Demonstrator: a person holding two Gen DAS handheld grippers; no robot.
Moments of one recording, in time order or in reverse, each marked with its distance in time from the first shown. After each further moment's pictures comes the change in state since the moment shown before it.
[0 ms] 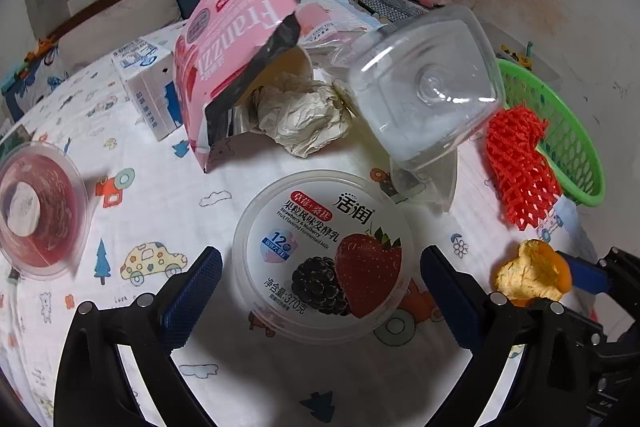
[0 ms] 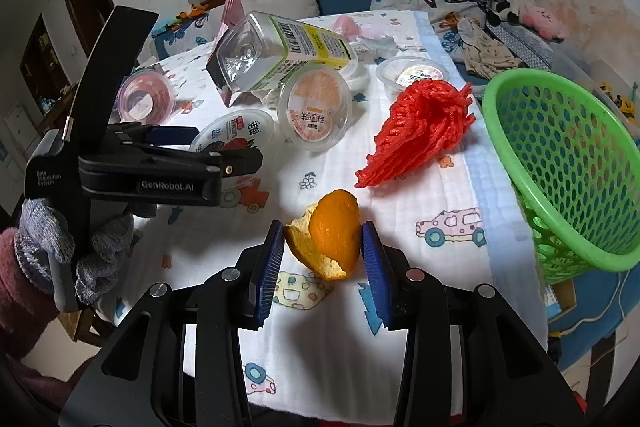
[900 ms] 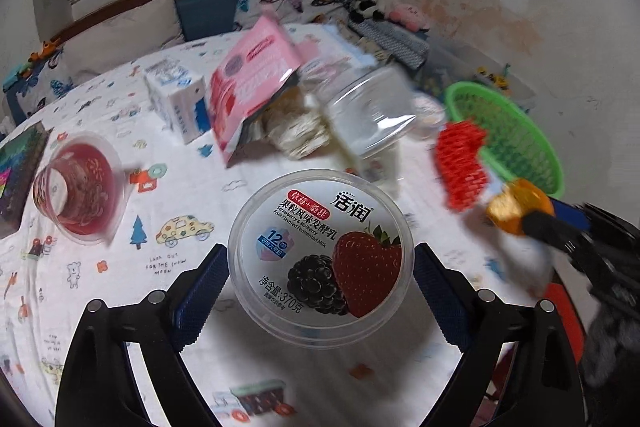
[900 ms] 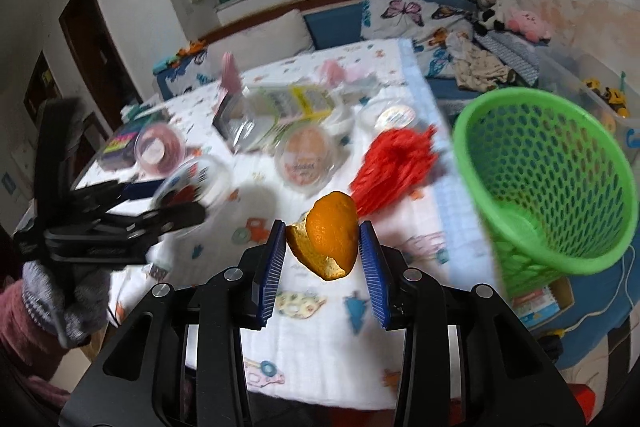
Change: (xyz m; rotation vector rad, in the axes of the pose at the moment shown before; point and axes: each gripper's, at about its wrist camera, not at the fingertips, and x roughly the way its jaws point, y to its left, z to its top) left arm -0.082 0.000 -0.028 -0.023 -0.087 -0.081; right arm -0.050 -0.024 0.017 0.085 -0.108 0.019
